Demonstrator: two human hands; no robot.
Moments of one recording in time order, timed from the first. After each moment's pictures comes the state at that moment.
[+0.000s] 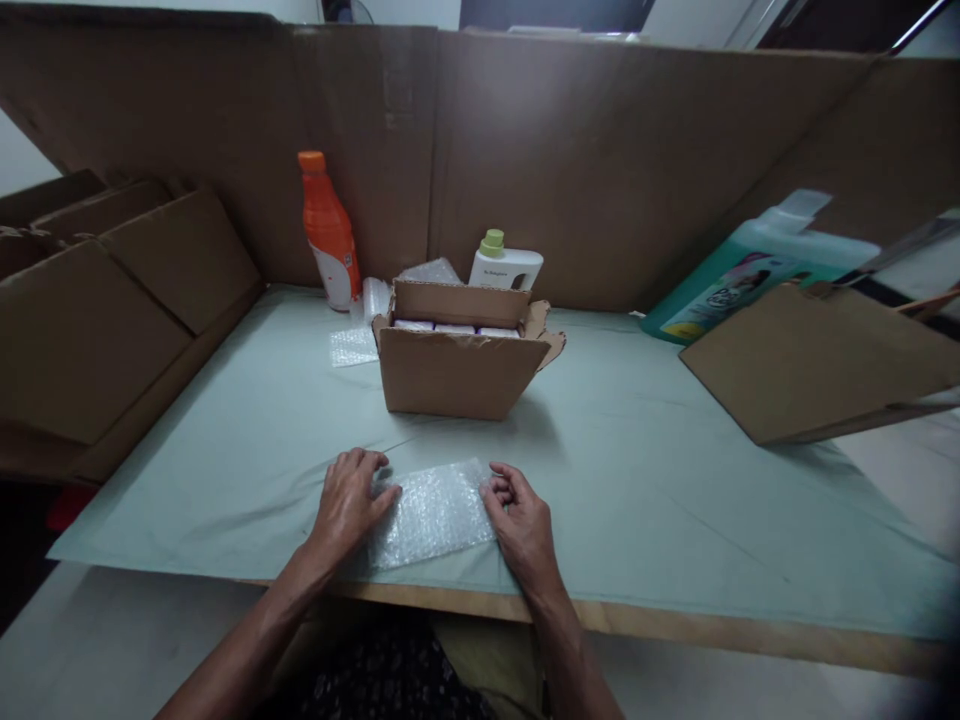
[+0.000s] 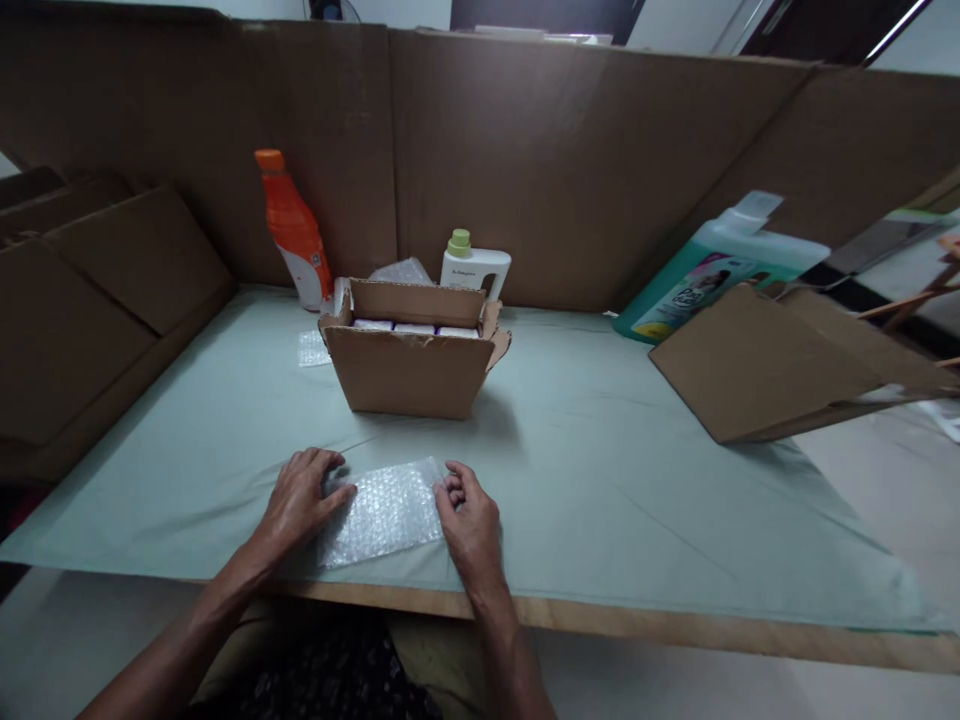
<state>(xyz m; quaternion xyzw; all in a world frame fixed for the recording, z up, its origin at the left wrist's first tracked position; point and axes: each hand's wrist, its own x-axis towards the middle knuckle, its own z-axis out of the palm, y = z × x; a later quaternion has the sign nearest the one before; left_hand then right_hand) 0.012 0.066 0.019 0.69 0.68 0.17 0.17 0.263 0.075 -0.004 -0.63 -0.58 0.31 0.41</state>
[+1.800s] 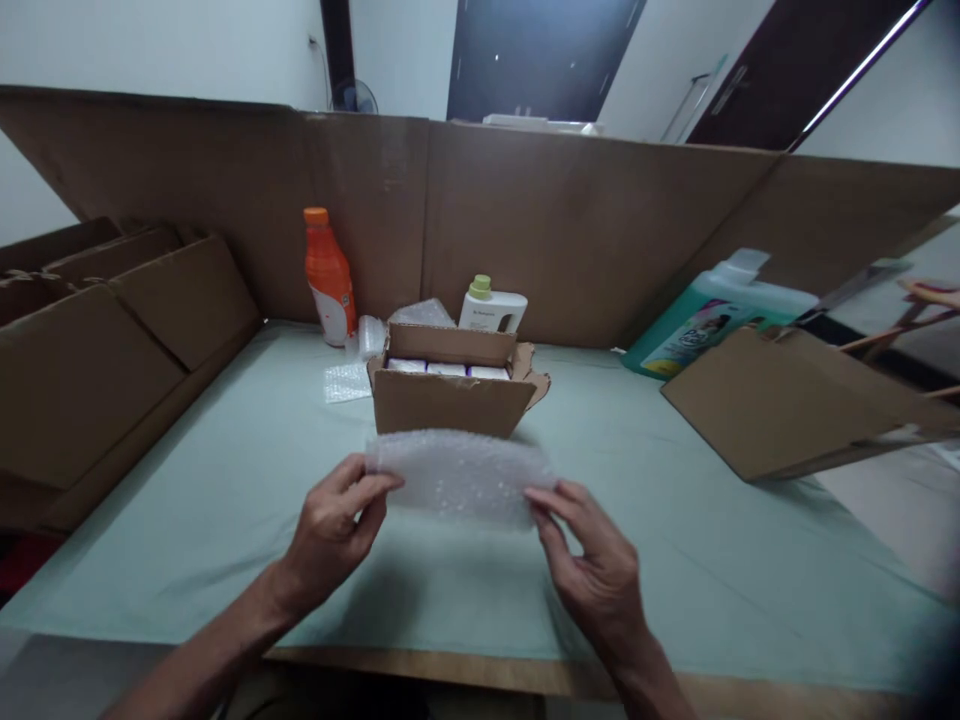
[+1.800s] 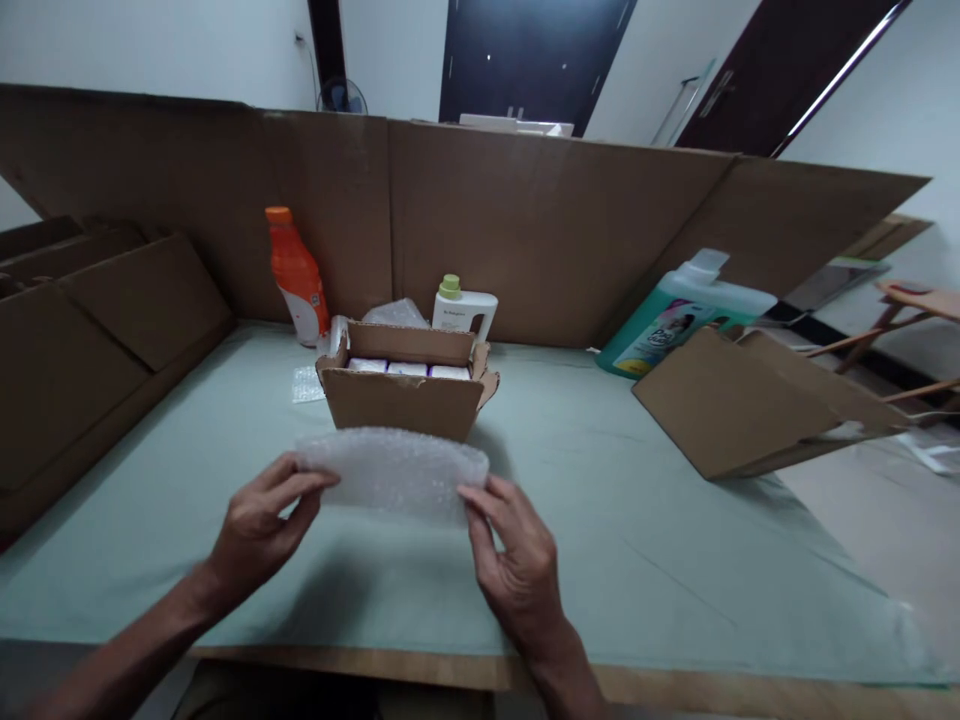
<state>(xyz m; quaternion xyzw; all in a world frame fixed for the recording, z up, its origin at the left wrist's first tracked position) 0.018 0.082 0.093 0.75 0.46 0.47 0.05 0.298 0.083 0.098 -0.45 -0.75 0.04 0.48</state>
